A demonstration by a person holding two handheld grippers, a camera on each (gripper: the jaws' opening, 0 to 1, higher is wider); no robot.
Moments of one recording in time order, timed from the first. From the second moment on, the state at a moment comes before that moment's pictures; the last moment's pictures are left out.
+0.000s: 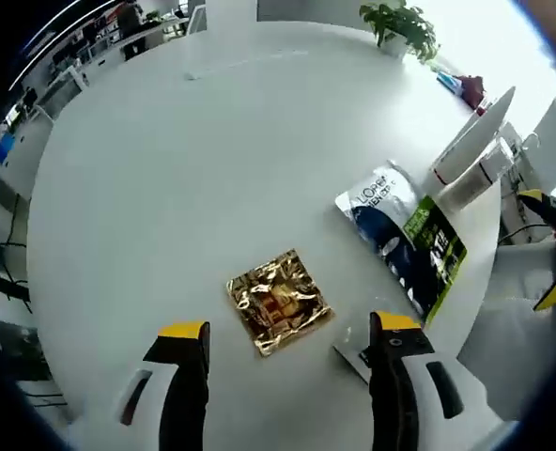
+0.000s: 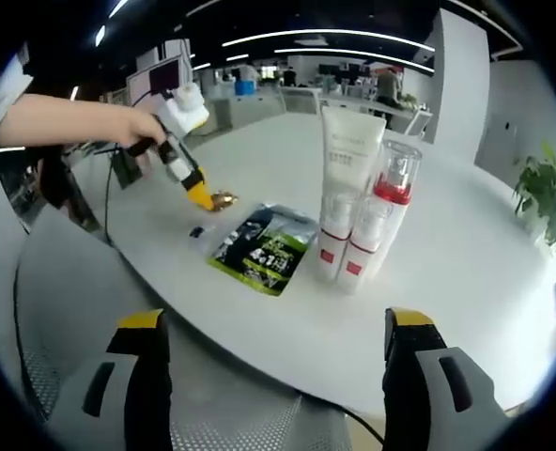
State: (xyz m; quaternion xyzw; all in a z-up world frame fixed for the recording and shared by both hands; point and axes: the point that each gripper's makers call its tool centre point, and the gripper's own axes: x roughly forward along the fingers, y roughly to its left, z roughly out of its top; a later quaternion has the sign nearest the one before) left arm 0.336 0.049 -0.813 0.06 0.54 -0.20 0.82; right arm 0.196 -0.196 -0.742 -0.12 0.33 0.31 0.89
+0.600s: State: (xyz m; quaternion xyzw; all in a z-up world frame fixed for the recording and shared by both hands) left arm 0.344 0.060 -0.826 0.05 0.53 -0.05 0.85; right arm 0.195 -0.195 -0.746 -0.12 0.33 0.32 0.88
